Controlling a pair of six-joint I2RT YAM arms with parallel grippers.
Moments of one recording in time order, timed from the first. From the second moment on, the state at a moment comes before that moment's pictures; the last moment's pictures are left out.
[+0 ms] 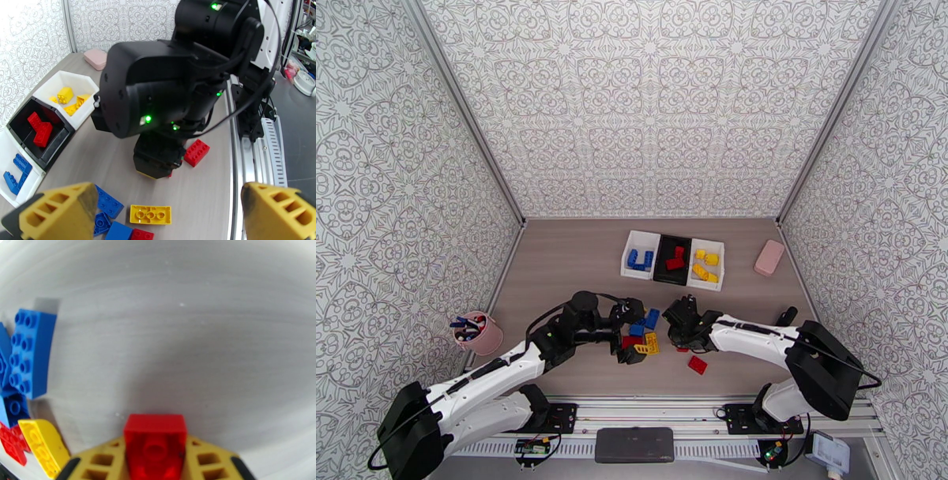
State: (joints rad) left arm -0.77 1.03 0.58 0.06 0.60 0.21; right arm 0.86 1.50 0.77 -0.51 0.21 0.93
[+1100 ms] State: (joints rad) left arm -0.77 0.89 0.50 0.16 0.23 0.06; right arm 0.55 1.79 1.29 -0.29 0.33 0.48
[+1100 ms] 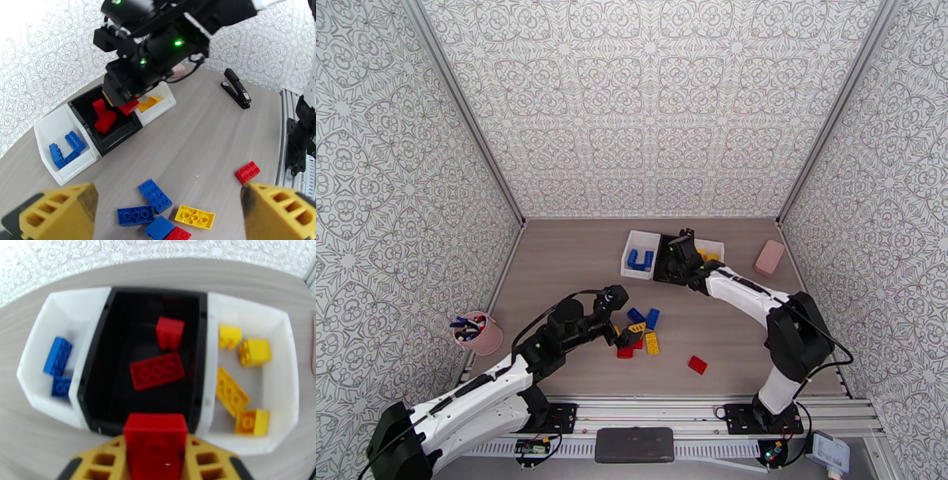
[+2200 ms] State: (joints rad) left arm -0.77 0.87 0.48 0.16 0.31 0.08; right arm 0.45 1.66 1.25 -0.14 0.14 0.26
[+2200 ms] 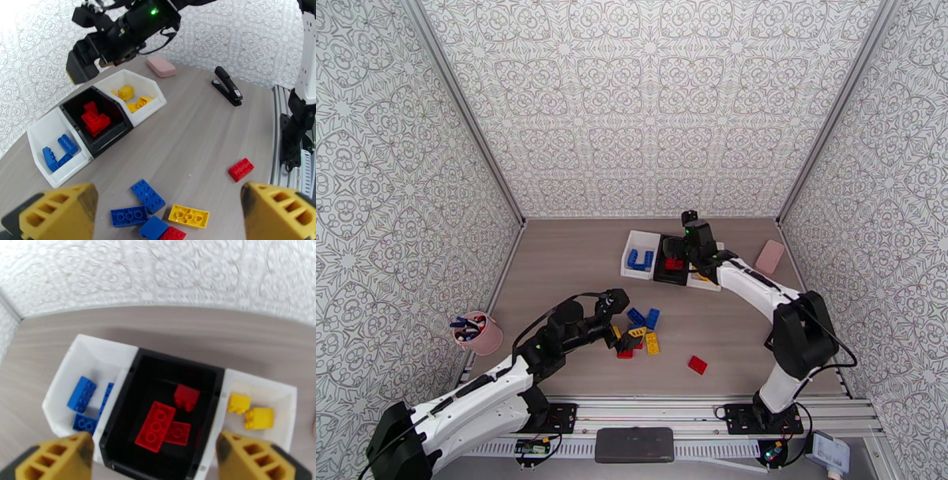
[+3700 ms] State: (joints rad) left arm -0.77 0.84 0.50 -0.01 0.45 0.14; right arm 0.72 1.41 0.95 -1.00 -0.09 -0.46
